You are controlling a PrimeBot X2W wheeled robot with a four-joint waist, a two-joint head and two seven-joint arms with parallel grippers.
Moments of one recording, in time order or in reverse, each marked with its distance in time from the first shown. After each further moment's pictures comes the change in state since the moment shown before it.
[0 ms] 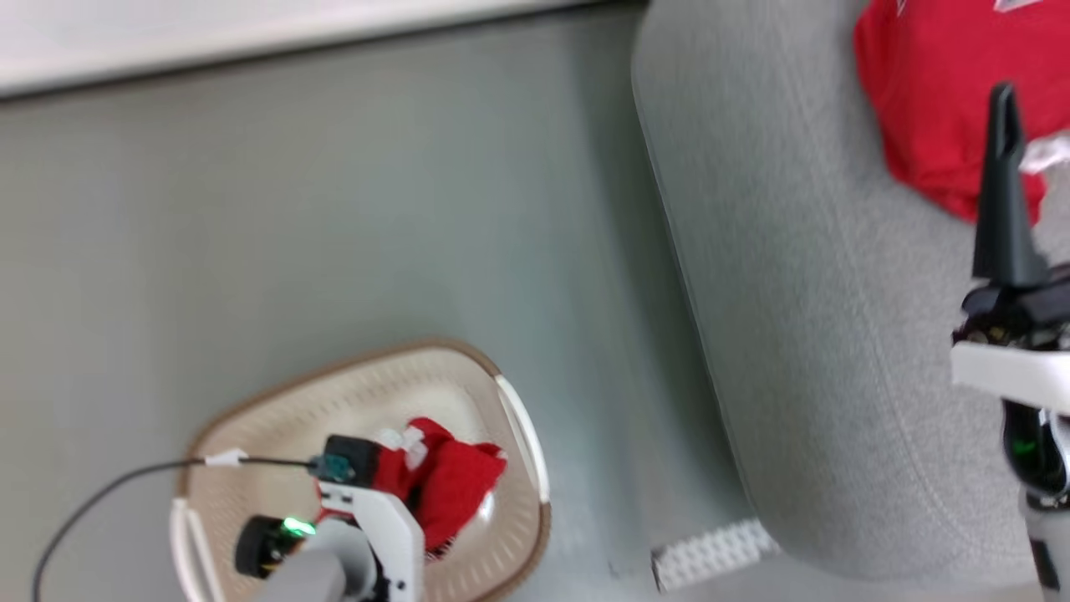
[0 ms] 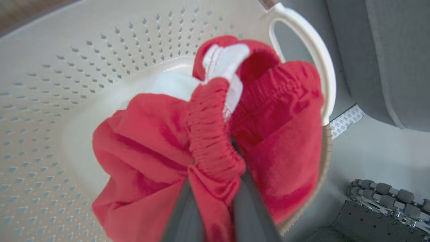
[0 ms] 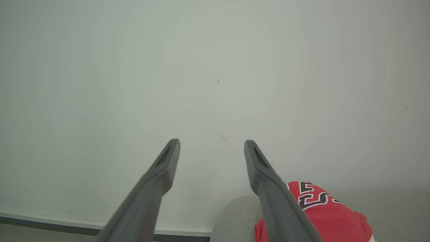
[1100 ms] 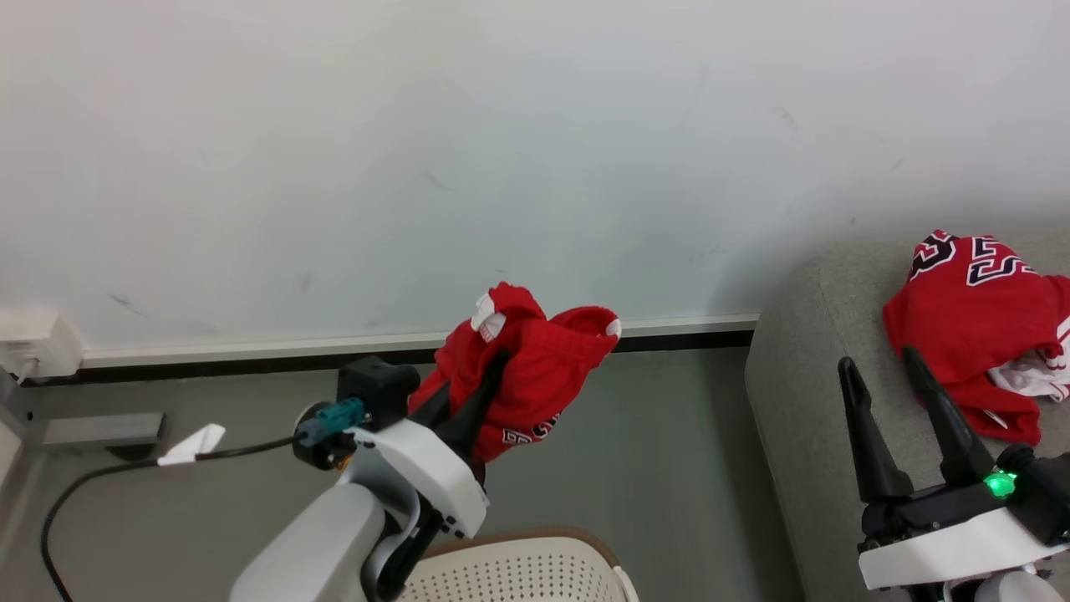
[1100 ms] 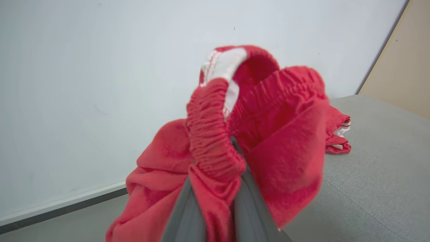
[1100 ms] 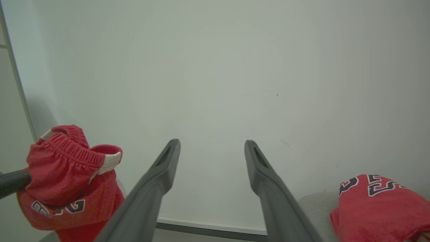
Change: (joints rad) left arm 0.079 0.120 -0.158 -0.652 -0.211 0.064 -0.155; right arm 0.328 -0.011 0.127 0.154 0.048 0.000 0.000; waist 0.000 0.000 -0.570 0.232
